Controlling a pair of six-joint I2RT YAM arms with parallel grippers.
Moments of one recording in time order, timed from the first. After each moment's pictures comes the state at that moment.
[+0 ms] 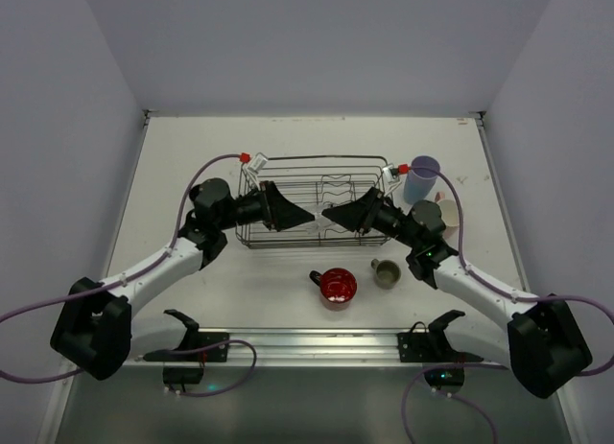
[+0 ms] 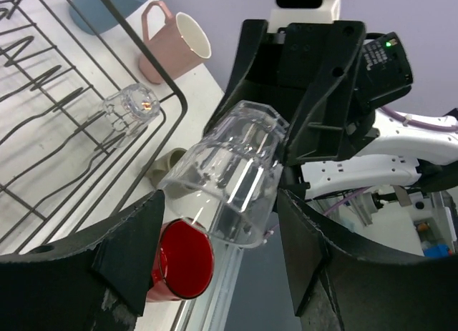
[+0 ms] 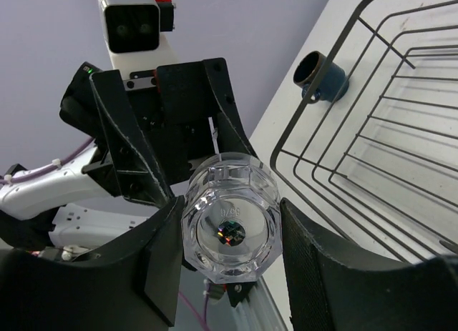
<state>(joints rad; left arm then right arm) -0.48 1.20 0.64 0.49 0.76 -0.87 0.51 1.09 0.49 0.67 -0.53 1.01</state>
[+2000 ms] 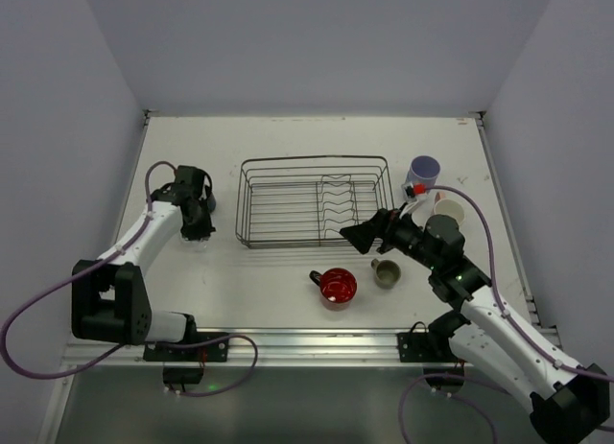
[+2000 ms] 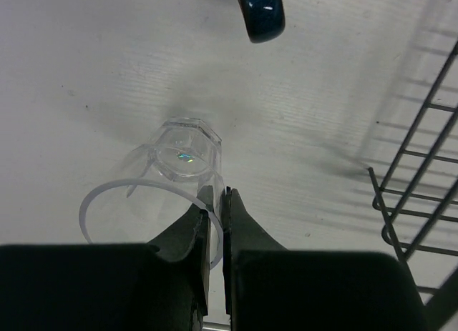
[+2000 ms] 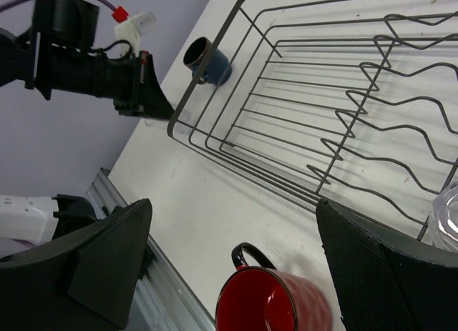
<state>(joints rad) -0.11 1.35 0.92 -0.75 -0.12 -0.34 0.52 0.73 0.49 0.07 -0.32 0.64</state>
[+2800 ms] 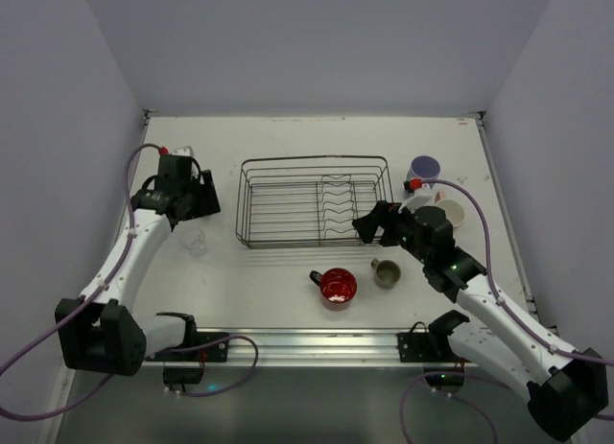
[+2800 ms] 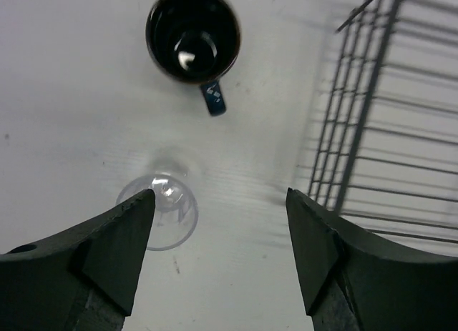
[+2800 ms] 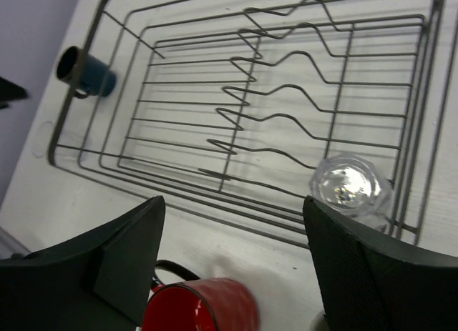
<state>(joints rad) -0.11 1.25 0.98 -0.71 -0.12 -0.34 0.52 0.80 0.54 -0.07 -0.06 0.56</state>
